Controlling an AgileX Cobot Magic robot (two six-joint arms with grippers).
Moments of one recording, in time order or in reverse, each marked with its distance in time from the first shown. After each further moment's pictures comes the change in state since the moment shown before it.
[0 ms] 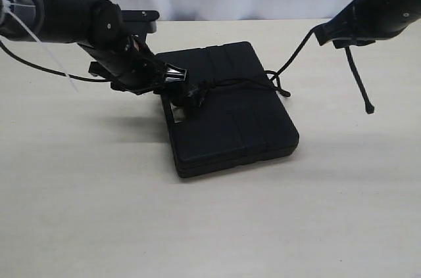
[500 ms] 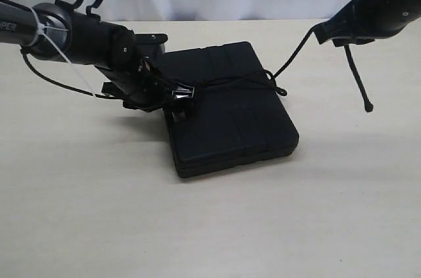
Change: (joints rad) left arm -0.012 0.104 0.000 -0.051 -0.067 0.012; right arm 0.000 0.000 0.000 0.000 -0.011 0.000
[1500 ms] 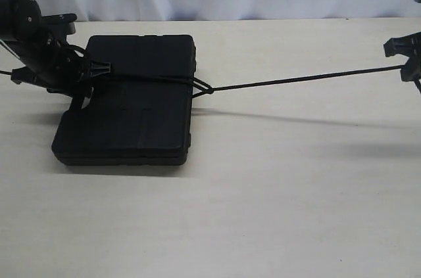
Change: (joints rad) left arm 0.340 -0.098 0.064 0.091 0.089 0.021; right arm -0.391 0.139 0.029 0.062 0.036 0.038
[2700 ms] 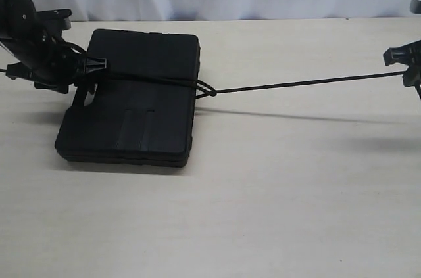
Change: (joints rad) left arm 0.010 -0.019 0.001 0.015 -0.015 -0.002; right arm -0.010 0.060 0.000 -0.053 -0.064 0.006
